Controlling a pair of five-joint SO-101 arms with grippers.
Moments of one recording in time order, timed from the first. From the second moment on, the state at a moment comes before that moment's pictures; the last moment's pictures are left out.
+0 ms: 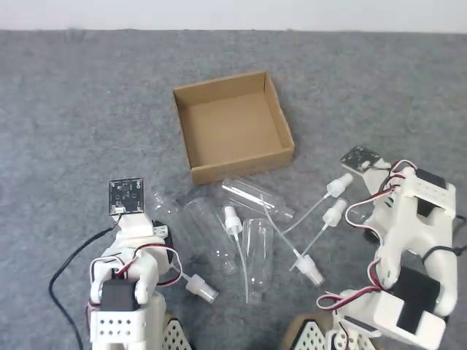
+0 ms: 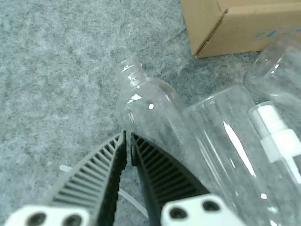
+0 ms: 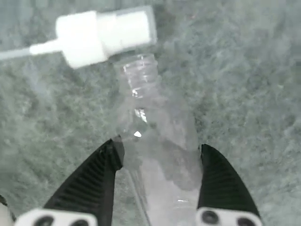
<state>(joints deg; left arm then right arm) -5.5 -103.5 97.2 72.2 11.6 22.2 -6.2 39.4 64.3 61.3</state>
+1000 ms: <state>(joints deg) -5.5 -103.5 97.2 72.2 11.6 14.7 -6.2 38.3 71.4 42.6</state>
